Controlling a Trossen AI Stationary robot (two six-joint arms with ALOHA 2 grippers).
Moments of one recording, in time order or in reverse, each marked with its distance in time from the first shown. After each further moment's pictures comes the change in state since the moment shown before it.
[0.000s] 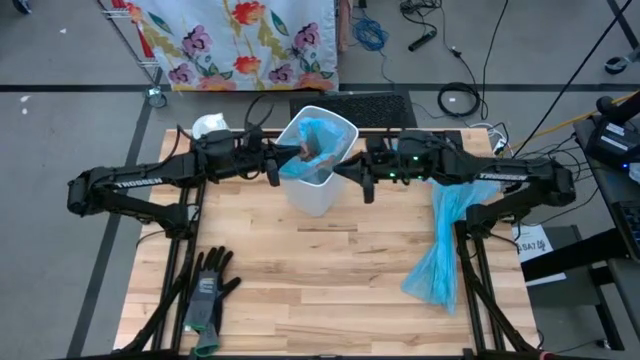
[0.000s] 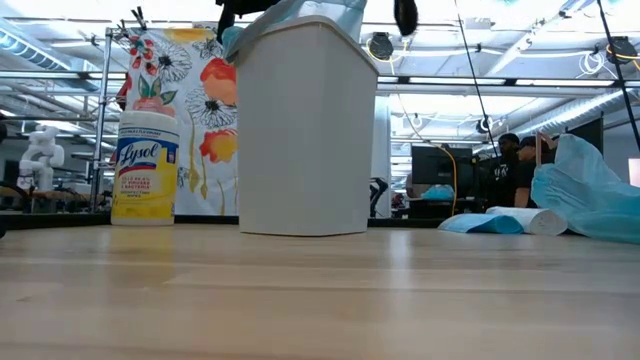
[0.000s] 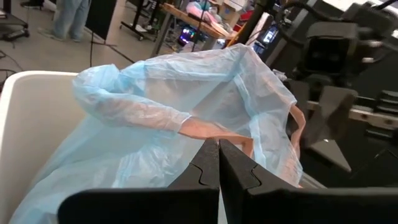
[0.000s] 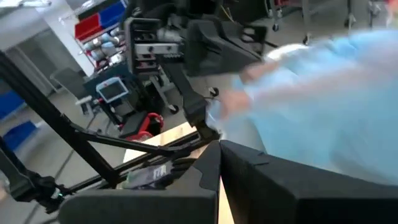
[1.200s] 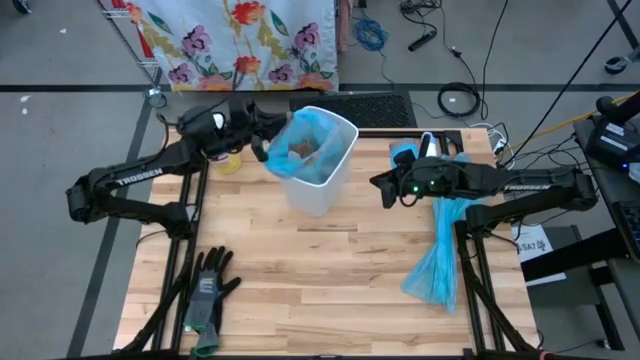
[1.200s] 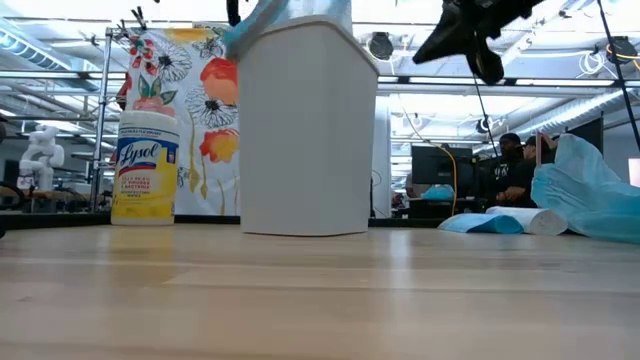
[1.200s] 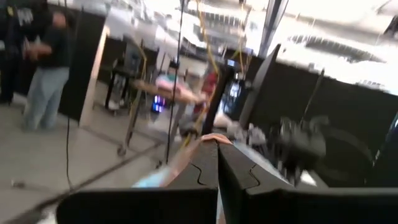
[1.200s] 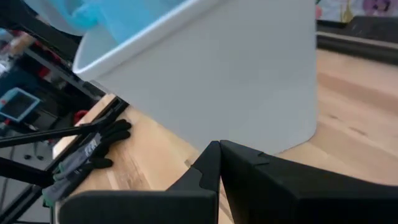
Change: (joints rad) left arm 0.219 -0.002 0.001 0.318 0.265 0.157; right arm 0.076 -0.258 -0.289 -0.295 0.338 0.334
